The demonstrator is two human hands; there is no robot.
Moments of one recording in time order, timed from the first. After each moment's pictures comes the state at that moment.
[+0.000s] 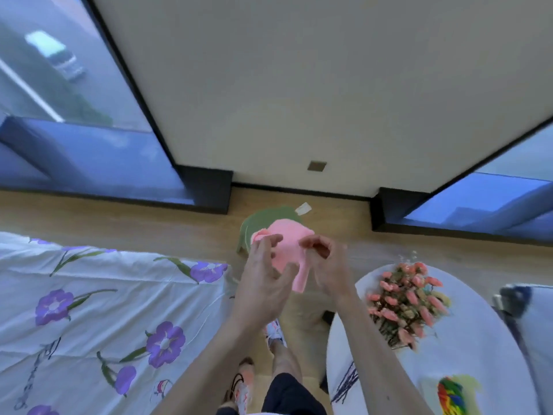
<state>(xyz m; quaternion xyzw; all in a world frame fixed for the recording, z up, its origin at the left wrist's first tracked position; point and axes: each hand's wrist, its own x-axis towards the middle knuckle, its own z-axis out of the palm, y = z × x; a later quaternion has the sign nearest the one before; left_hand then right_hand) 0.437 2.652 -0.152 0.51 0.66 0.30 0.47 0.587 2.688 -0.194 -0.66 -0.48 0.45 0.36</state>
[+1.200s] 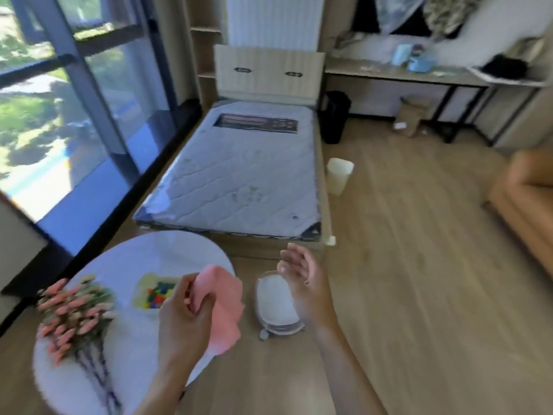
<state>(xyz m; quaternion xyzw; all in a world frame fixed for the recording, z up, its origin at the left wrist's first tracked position) 0.775 2.039 -0.054 0.84 0.19 0.13 0.49 0.837 1.845 -0.055 -0.71 0.03 0.00 0.71</state>
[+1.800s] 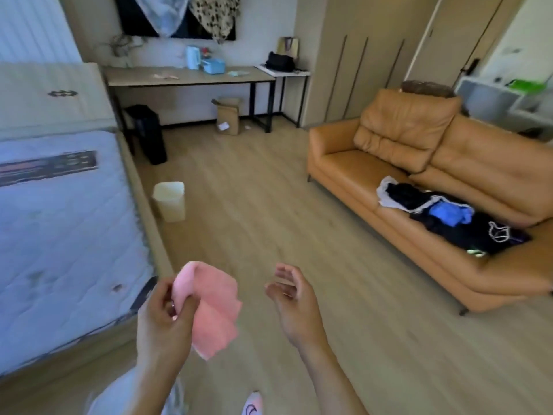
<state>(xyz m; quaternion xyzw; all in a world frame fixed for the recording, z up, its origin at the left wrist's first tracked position) 1.010 1.620 -0.046 0.79 -0.06 -0.01 0.61 0.941 1.434 -0.064 -0.70 0.27 -0.18 0.64</state>
